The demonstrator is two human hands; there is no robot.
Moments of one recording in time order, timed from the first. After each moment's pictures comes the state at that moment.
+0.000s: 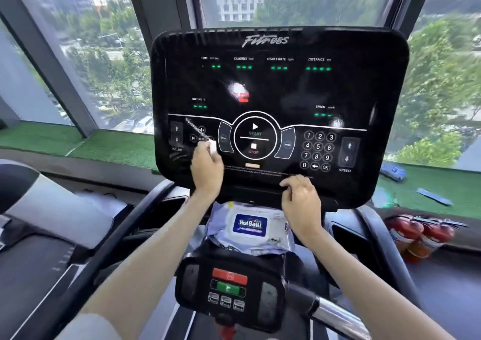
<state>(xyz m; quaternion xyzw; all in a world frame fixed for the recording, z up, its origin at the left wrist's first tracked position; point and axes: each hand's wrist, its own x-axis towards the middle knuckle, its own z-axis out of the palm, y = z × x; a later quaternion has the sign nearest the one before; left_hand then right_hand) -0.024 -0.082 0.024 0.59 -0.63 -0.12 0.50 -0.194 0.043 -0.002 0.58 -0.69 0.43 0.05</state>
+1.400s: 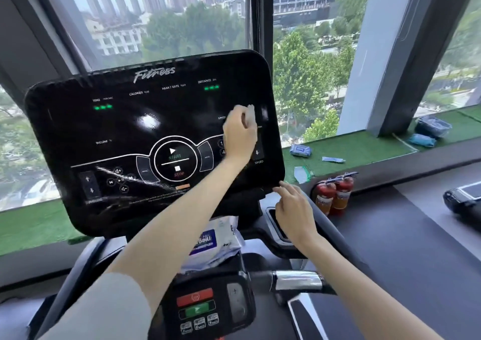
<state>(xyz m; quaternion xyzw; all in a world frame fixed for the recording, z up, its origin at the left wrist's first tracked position) -0.221 0.002 0.126 0.28 -0.75 -0.34 0.50 -0.243 0.152 0.008 0.44 -0.83 0.34 0.05</state>
